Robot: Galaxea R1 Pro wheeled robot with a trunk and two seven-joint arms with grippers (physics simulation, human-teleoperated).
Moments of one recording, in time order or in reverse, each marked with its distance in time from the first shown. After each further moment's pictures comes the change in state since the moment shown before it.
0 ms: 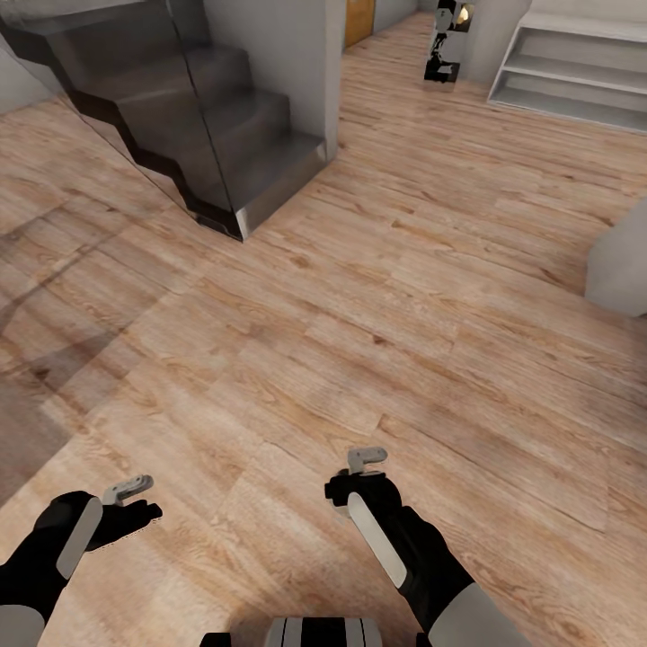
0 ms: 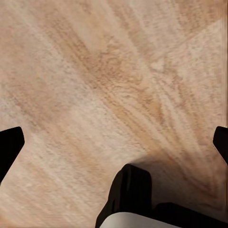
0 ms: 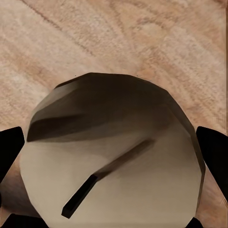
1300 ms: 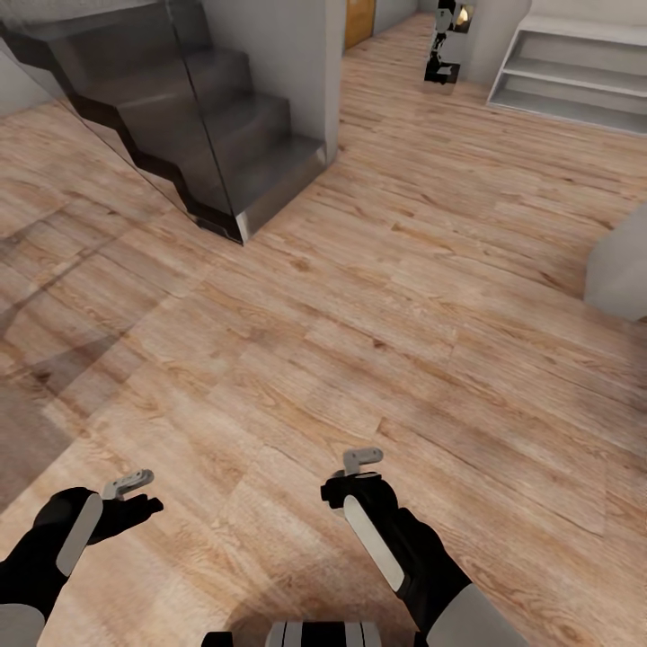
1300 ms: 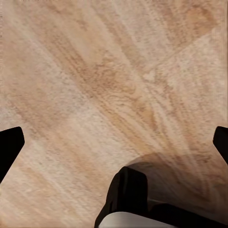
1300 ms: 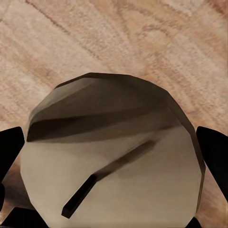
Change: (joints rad) left arm 0.000 -0.002 0.002 -0.032 0.002 0.003 0.000; right arm 0.000 0.002 0.029 0.000 -0.001 0.001 0.000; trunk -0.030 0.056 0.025
